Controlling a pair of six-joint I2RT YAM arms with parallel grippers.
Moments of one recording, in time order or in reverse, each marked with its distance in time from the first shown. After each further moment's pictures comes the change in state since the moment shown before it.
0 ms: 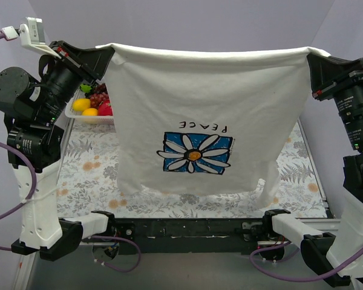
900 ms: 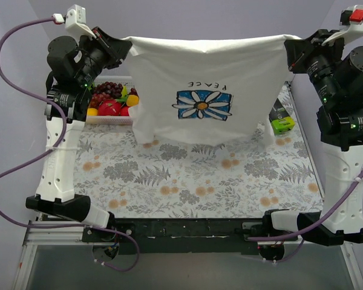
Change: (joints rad) left arm 0.001 0.257 -0.039 0.060 -0.074 -0.002; right arm 0.000 0.220 -0.018 0.048 0.043 -0.032
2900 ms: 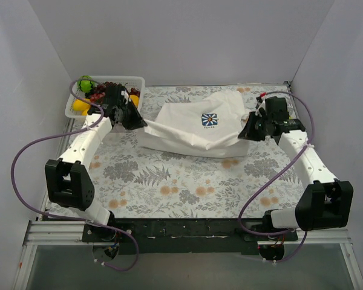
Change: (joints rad) left arm 0.001 0.098 -0.676 -0.243 0.013 -0.087; right arm 0.000 0.060 -0.967 -0.068 -0.205 0.121
